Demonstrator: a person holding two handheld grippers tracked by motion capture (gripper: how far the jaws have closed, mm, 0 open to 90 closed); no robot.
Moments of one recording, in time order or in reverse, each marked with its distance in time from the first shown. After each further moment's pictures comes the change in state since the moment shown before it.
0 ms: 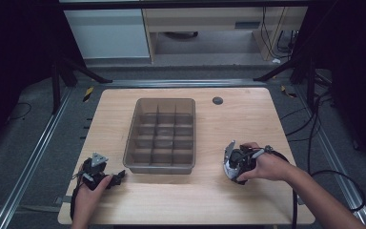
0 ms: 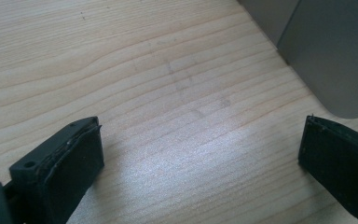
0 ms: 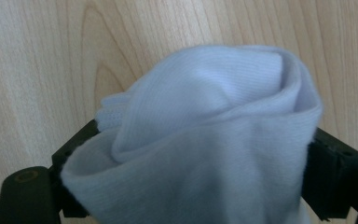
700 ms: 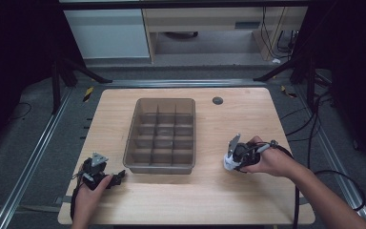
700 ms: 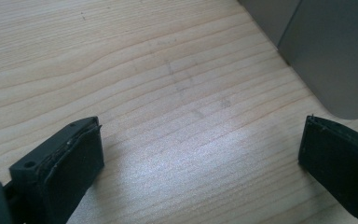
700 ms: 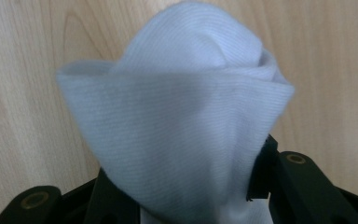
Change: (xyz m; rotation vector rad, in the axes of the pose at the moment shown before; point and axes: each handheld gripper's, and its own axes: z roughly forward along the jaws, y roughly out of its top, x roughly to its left) left arm 0.000 0.000 0.000 0.000 0.001 0.000; right arm -0.014 -0.002 -0.020 -0.032 -0.024 0.016
